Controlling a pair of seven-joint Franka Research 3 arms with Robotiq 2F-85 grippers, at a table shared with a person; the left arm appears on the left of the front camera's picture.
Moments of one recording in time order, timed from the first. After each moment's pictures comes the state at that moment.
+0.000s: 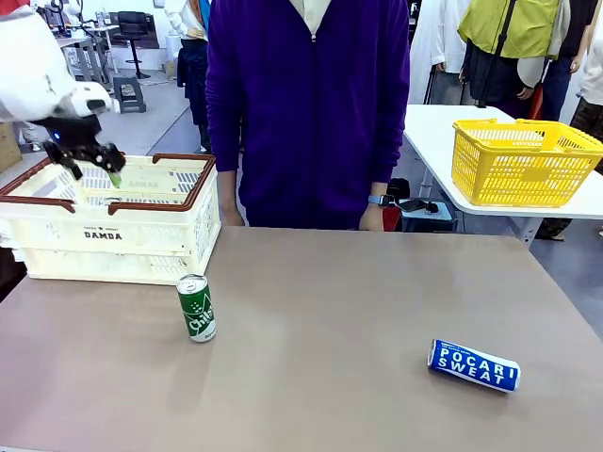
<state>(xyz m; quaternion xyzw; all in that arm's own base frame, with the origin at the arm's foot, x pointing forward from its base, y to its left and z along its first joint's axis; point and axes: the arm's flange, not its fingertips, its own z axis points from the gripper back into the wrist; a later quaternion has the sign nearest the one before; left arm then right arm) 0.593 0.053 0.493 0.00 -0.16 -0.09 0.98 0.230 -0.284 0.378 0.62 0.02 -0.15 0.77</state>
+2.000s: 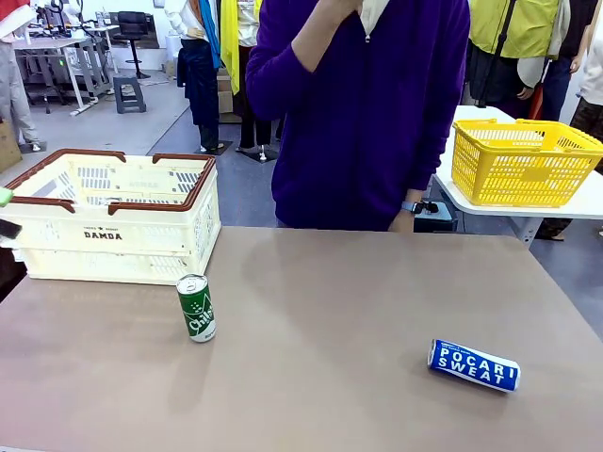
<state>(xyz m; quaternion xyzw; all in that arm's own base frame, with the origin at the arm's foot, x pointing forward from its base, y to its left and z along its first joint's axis) 0.309 0.121 0.489 -0.50 -0.15 -0.17 0.83 0.230 -0.284 0.378 0.62 0.02 -0.15 0.77</state>
